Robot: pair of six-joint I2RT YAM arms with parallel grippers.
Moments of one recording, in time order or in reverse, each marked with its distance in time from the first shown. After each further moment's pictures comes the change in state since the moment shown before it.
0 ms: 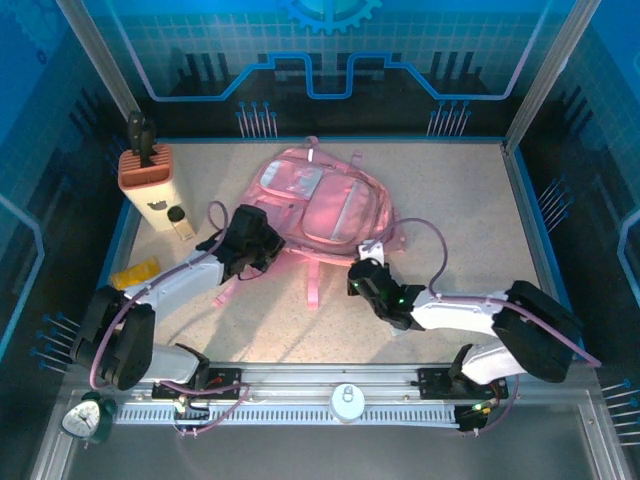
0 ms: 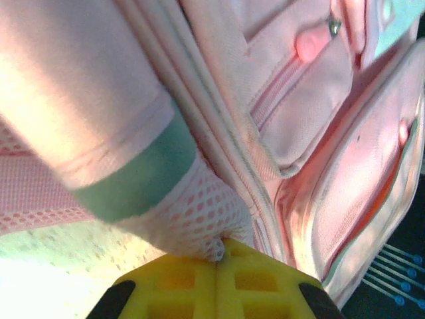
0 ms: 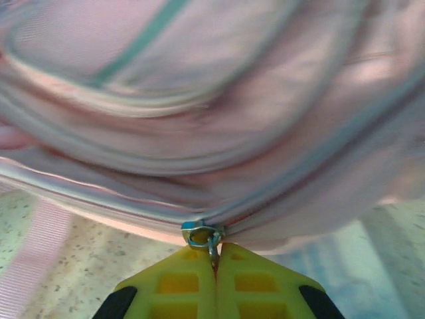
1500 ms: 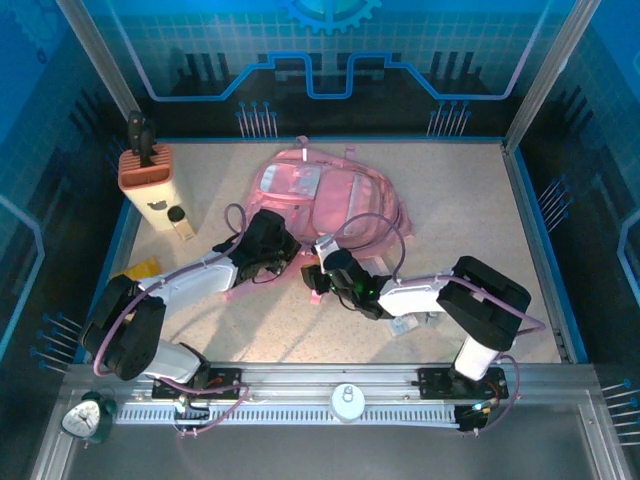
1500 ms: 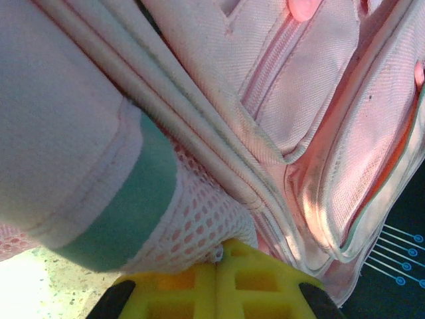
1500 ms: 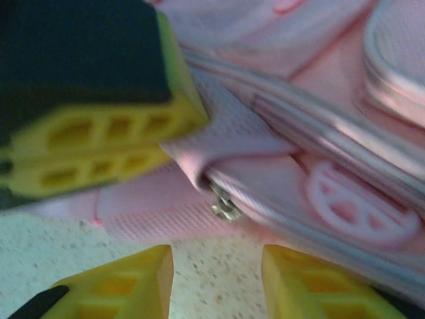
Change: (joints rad) left arm -0.156 0.069 0.009 0.085 -0.029 -0.082; right arm 0.051 0.343 0.189 0.332 -0.327 -0.205
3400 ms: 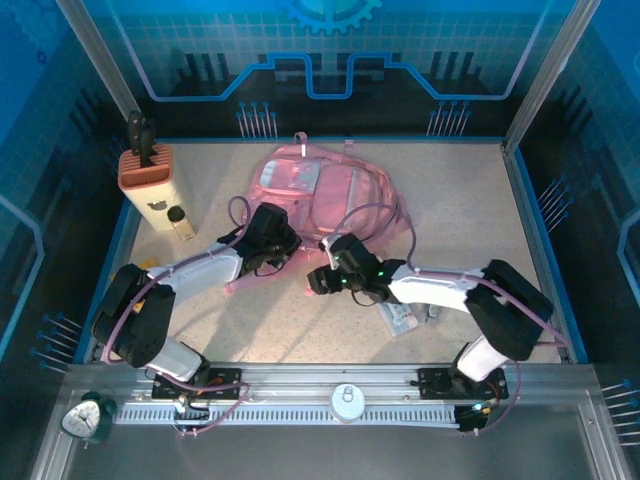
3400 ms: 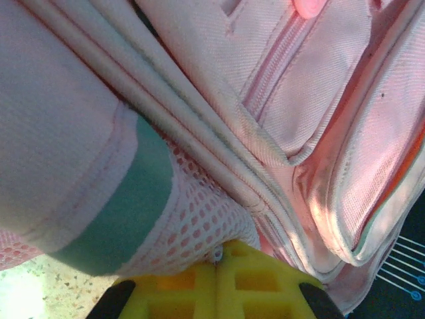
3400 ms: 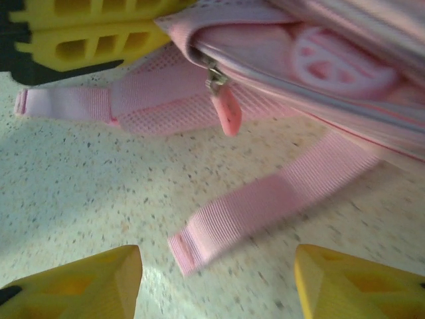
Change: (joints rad) left arm 0.026 0.072 0.061 -0.013 -0.001 0.039; right arm -0.082 -0.099 0.082 -0.423 -0.223 0.043
